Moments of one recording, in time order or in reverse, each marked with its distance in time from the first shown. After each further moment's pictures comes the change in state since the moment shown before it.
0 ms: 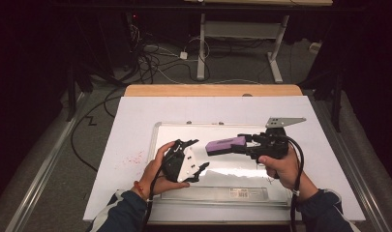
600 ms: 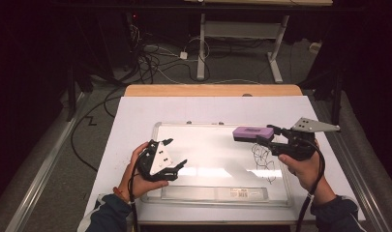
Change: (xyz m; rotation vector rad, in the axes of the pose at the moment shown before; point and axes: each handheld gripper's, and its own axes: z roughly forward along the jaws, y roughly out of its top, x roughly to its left) left arm 0.024 -0.045 -0.035 0.044 0.030 -0.203; right arm -0.010 -0.012 -0.053 -0.109 -0.322 -0.118
